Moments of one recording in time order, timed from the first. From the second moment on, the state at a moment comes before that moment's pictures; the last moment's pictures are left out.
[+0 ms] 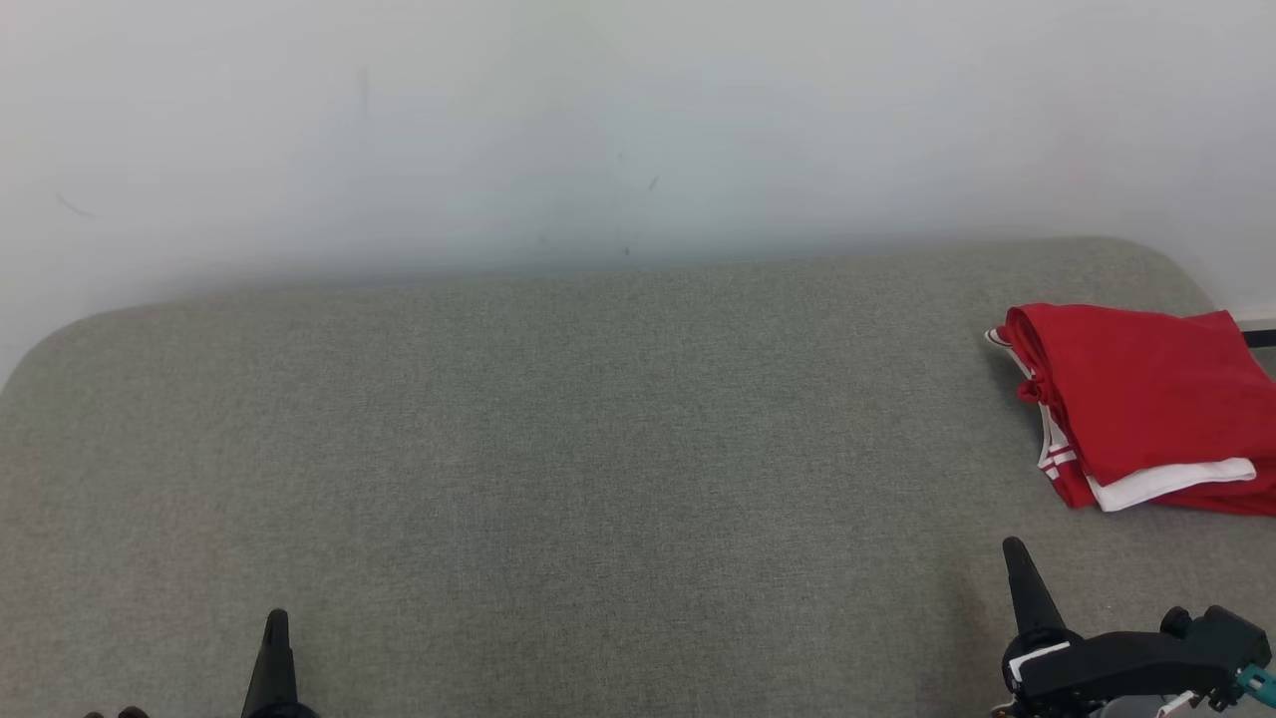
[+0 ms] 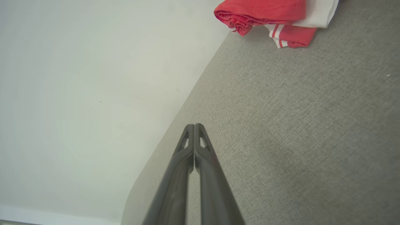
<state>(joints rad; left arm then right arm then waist) -0.04 0.04 0.11 0.29 -1.05 -0.11 -0.03 -0.11 -0.10 0.02 0.36 1.10 0.13 -0.03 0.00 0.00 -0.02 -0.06</state>
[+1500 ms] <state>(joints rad) -0.09 0.05 0.11 0.26 -1.45 -0.12 0.07 -0.11 -0.07 -0.08 0.28 1.46 0.13 0.07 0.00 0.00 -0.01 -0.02</state>
